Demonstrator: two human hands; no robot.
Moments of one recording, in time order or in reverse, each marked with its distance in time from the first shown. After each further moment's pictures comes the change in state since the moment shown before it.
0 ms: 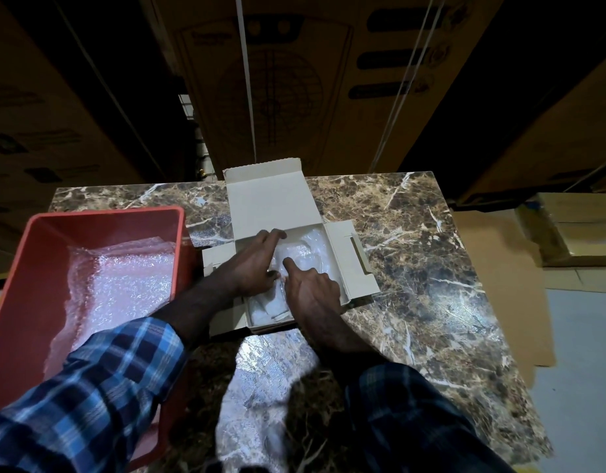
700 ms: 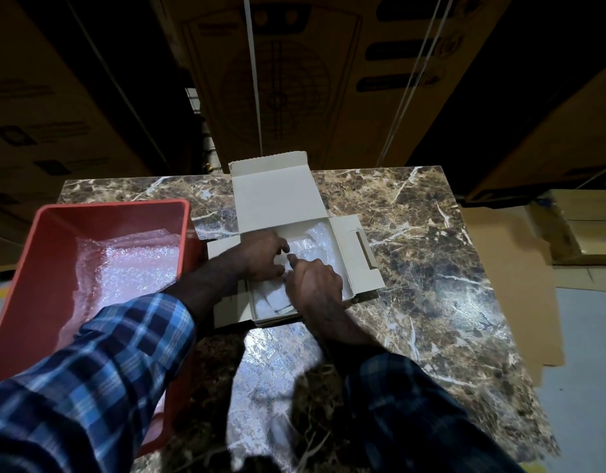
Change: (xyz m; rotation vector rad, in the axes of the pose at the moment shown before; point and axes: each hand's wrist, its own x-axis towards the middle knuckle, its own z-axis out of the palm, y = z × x) left_hand 0.015 0.005 -0.010 0.283 -0.115 -0.027; right_hand 0.009 -0.006 -0.006 0.044 -0.125 0.145
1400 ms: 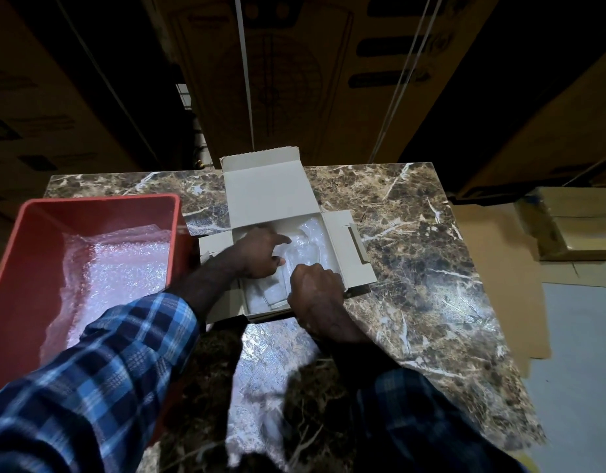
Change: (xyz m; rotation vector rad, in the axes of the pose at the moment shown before) left_hand 0.013 -0.002 0.018 -0.096 -0.015 -0.049; right_hand -0.020 0.012 -0.001 -0.158 -0.038 -0.033
